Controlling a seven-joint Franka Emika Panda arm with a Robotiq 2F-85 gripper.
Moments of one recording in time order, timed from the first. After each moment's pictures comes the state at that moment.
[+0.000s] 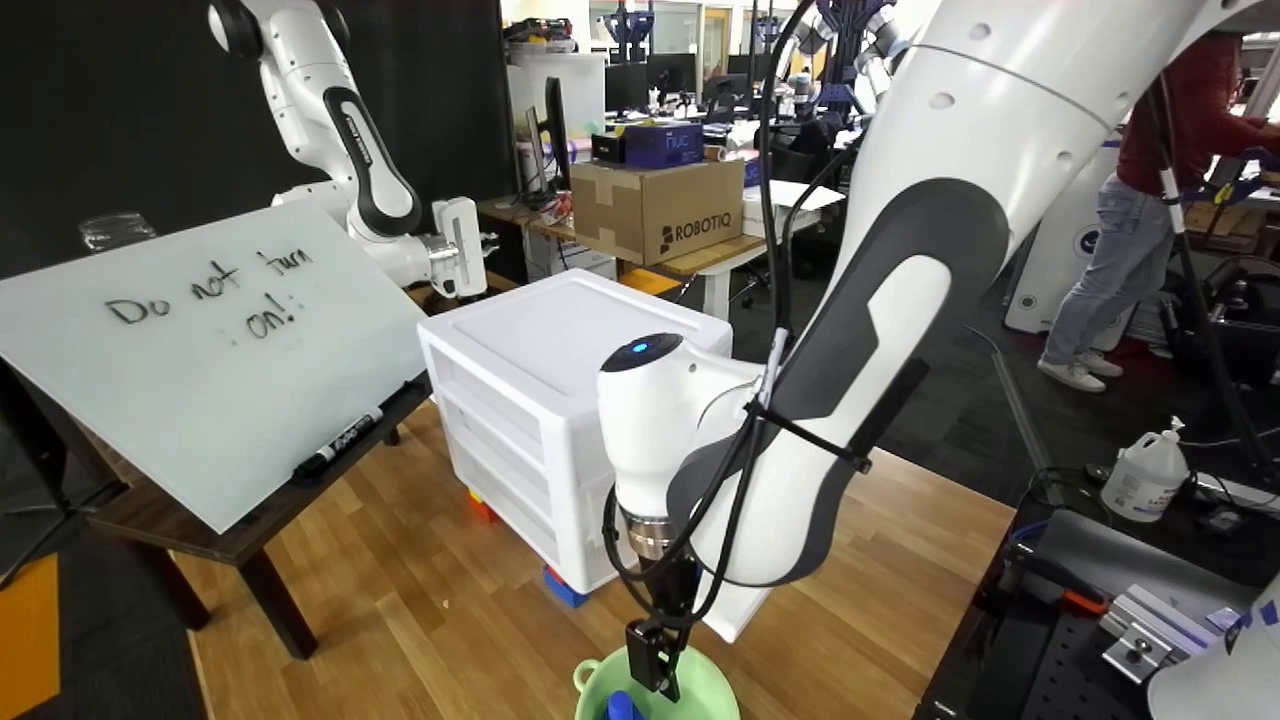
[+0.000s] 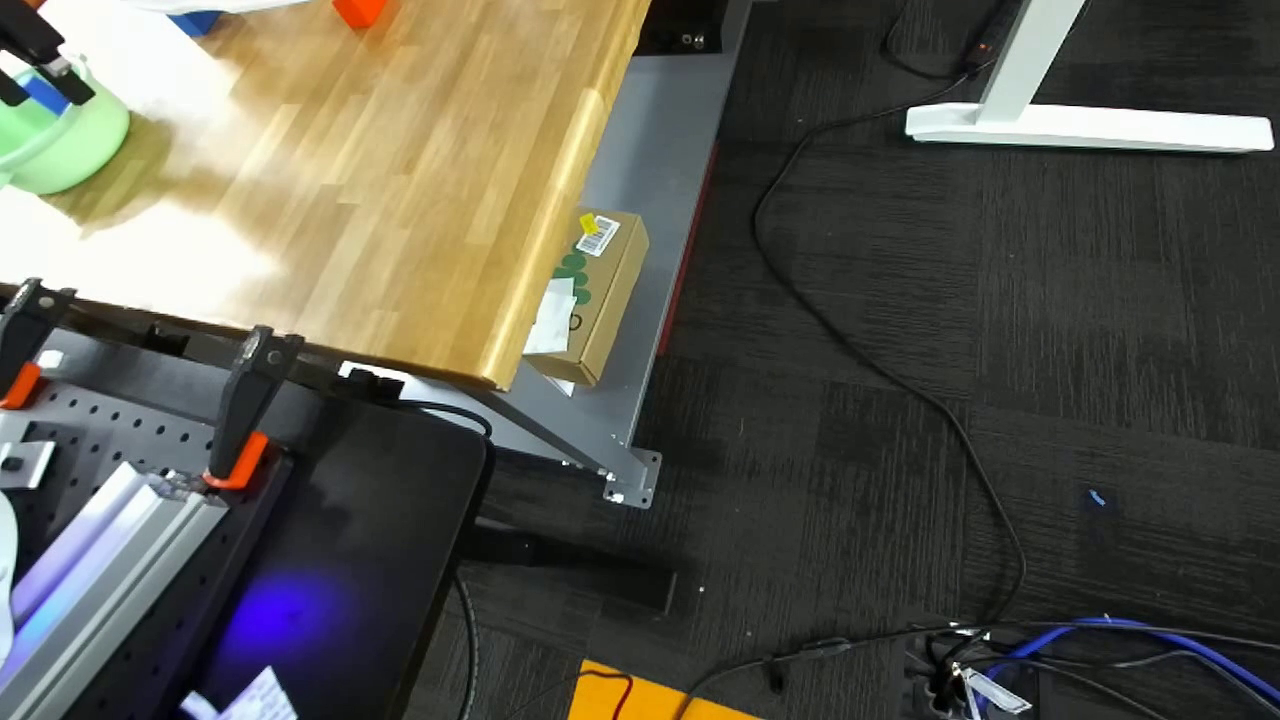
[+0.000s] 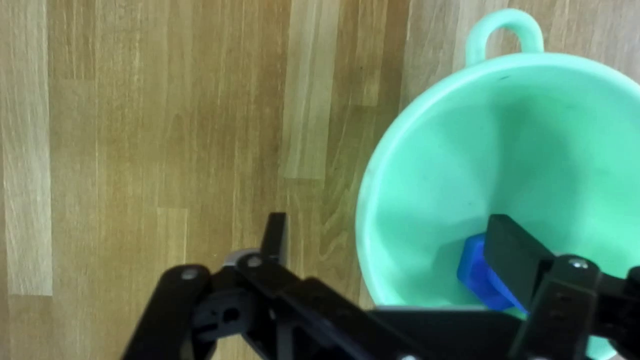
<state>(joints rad) 0.36 0.42 0.20 -2.30 0.03 2.56 0.40</state>
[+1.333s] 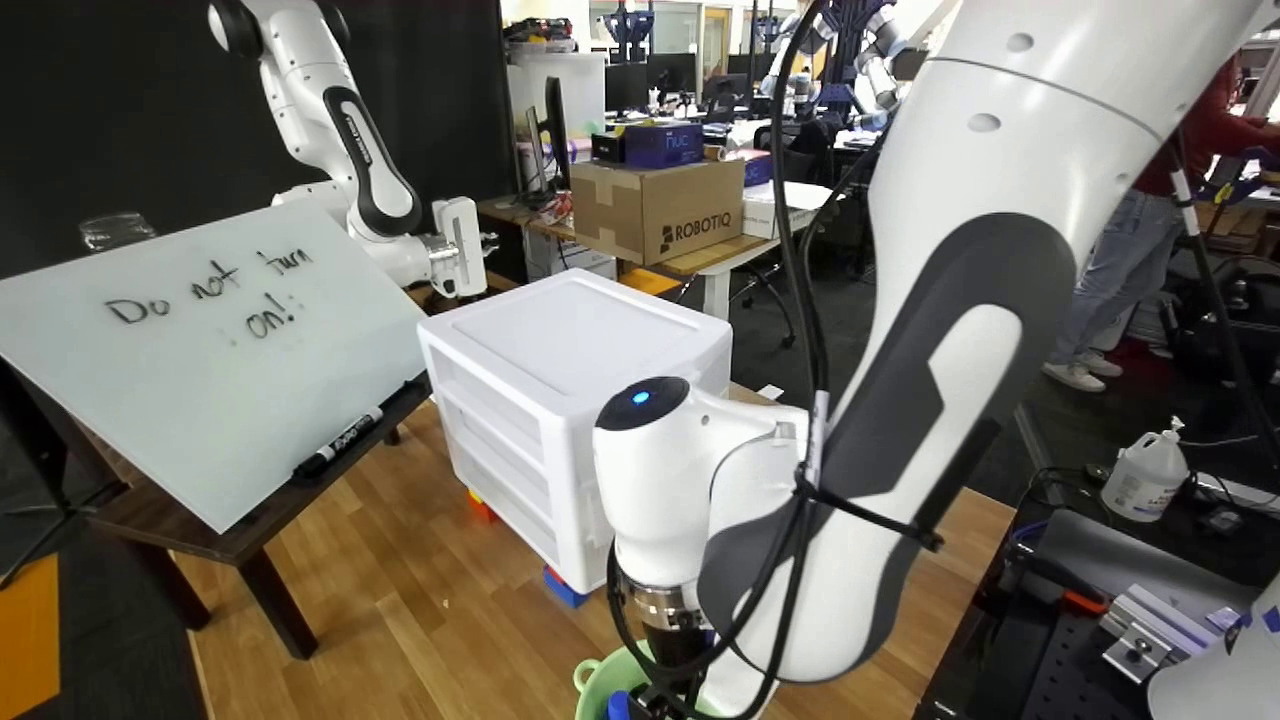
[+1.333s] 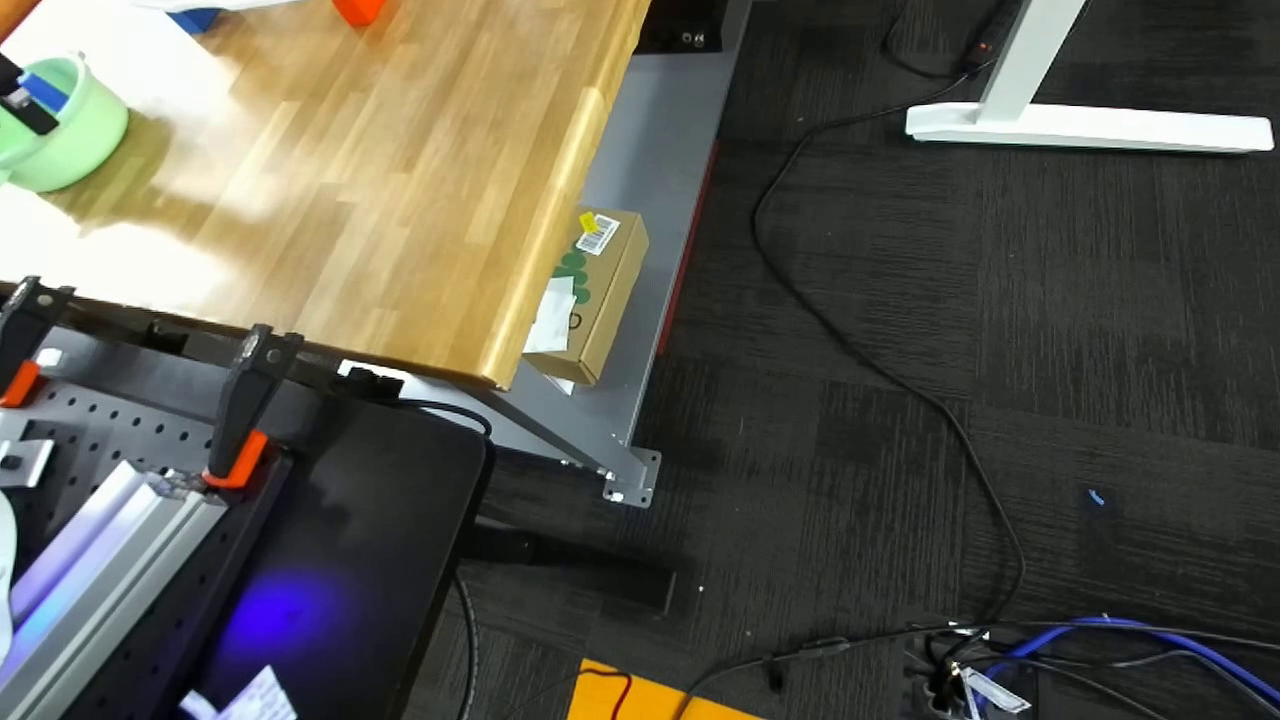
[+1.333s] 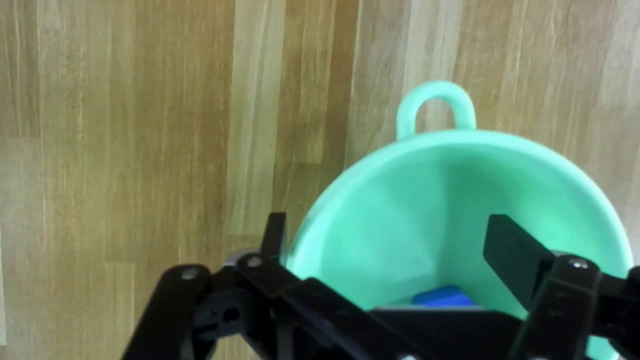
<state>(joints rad) 0.47 0.42 0.20 -2.35 0.01 2.61 0.53</state>
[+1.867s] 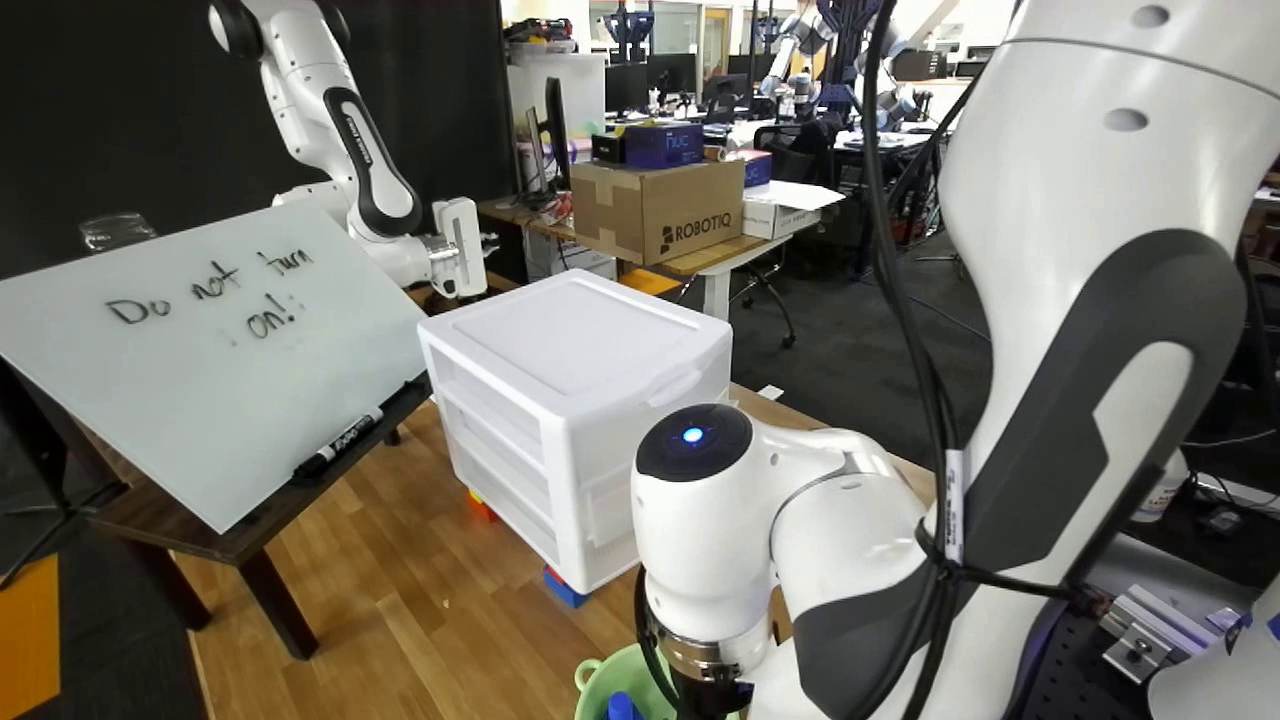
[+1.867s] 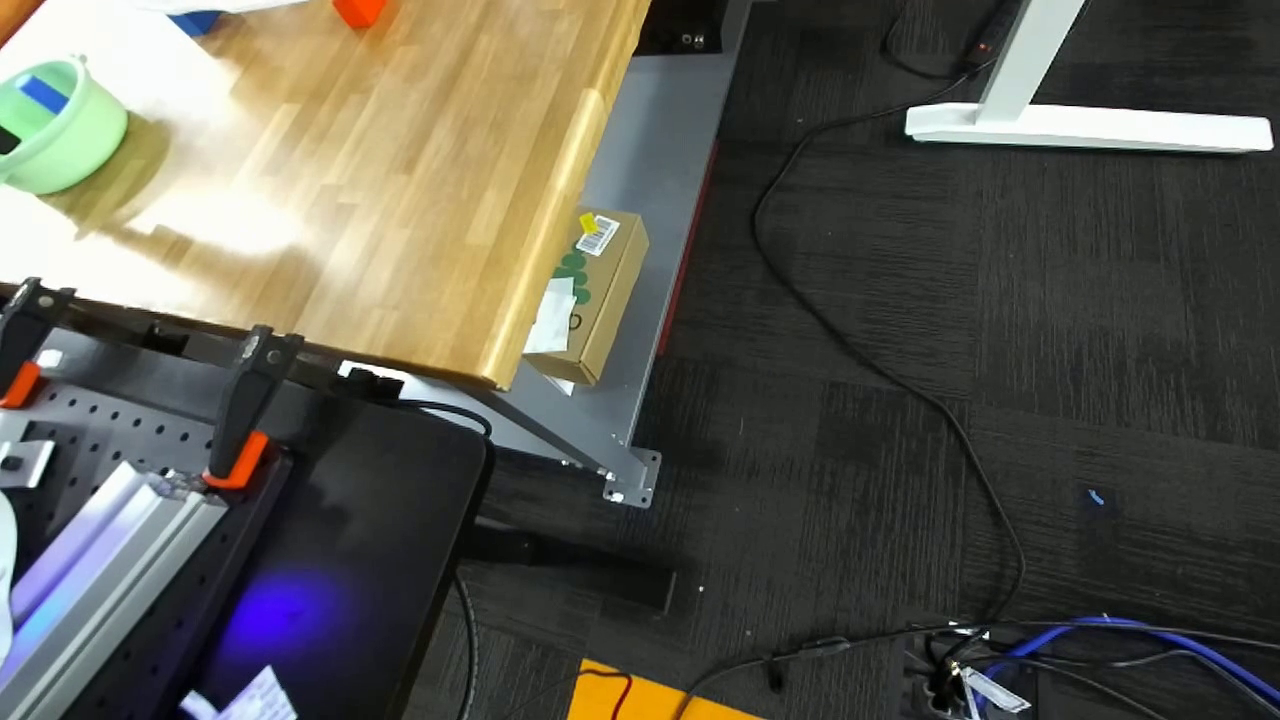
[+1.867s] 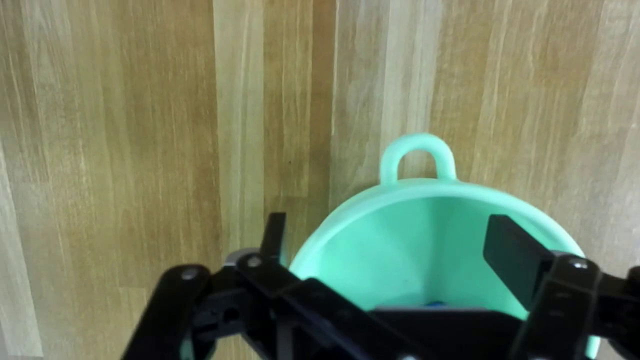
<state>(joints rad) 0.57 0.34 0.16 -2.46 -0.11 2.72 0.76</state>
